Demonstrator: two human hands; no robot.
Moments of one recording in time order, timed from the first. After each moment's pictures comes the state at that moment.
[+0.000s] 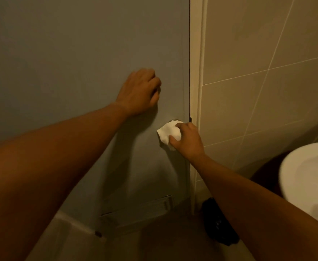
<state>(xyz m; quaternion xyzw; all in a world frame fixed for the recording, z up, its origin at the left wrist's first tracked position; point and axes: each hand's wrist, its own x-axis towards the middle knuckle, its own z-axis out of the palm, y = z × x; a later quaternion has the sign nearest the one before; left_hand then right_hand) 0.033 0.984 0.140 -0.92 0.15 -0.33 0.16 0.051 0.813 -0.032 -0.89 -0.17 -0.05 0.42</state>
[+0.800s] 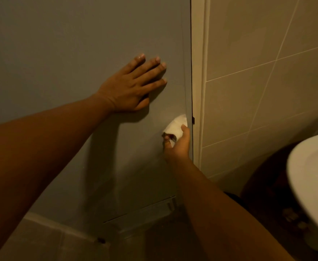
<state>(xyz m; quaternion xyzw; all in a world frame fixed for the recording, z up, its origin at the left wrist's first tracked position) 0.058 1.031 0.155 -0.79 0.32 -0.33 0.40 0.049 0.887 -0.034 -0.19 0.25 0.15 0.94</state>
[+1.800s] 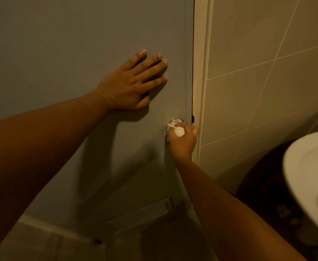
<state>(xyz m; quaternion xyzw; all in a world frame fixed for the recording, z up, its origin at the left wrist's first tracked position) 0.059 1.031 0.155 -0.80 0.33 -0.33 0.38 0.045 0.872 -0.032 -0.61 0.11 -0.08 0.78</state>
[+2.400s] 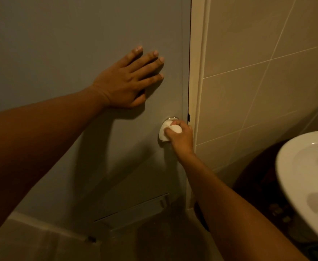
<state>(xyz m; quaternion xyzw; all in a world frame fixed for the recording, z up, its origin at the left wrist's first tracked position) 0.058 1.030 0.155 -0.80 0.32 -0.32 0.40 0.049 0.854 -0.026 -0.67 0.06 0.05 0.74</state>
